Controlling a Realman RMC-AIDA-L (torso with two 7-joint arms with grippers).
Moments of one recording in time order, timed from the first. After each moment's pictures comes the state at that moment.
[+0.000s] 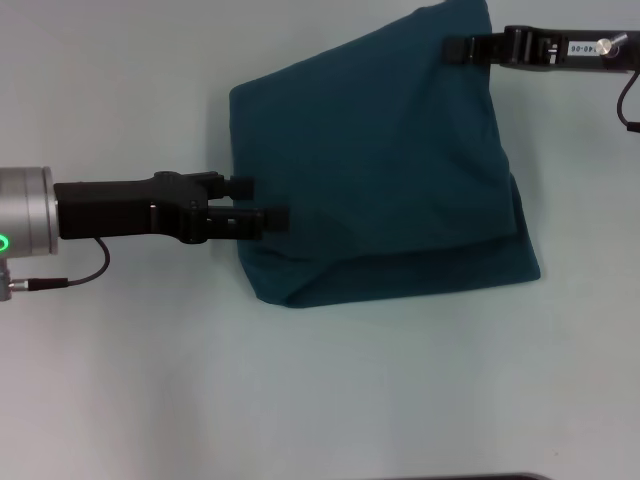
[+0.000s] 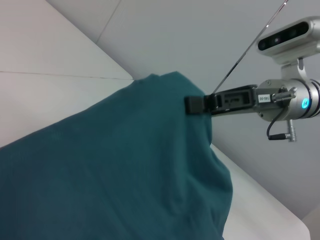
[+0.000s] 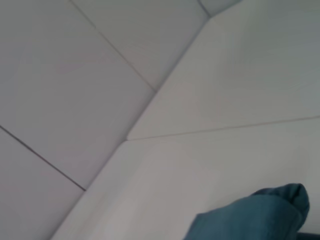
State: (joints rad) left arm -0.45 -2.13 -2.26 -0.82 -1.19 1.61 -1.83; right arm 0.64 2.02 -0.67 -0.67 -2.01 -1.42 2.09
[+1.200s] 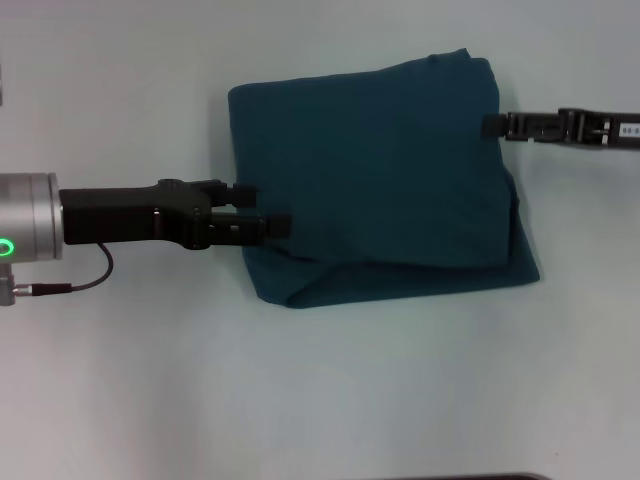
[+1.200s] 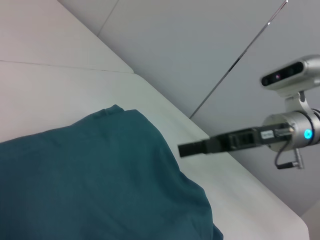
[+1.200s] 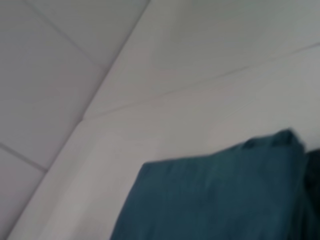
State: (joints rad) left arm -0.46 -2.12 -2.26 -0.79 -1.17 1.60 -1.83; right arm 0.52 2.00 -0.62 -0.63 -2.09 -1.44 2.05
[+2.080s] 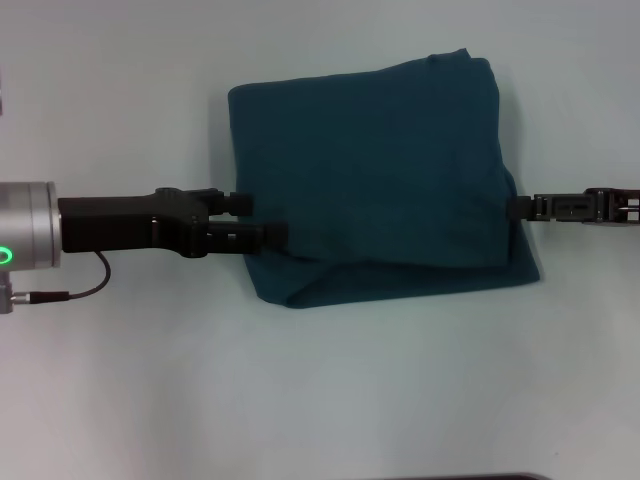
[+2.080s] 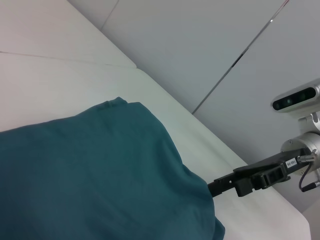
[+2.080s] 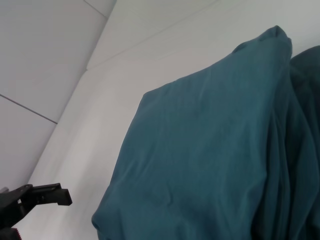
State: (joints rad) left arm -0.45 -2.12 -2.26 -0.78 -1.16 1.60 -1.83; right arm 0.44 1.97 -0.63 -0.62 -2.16 -1.57 2.06
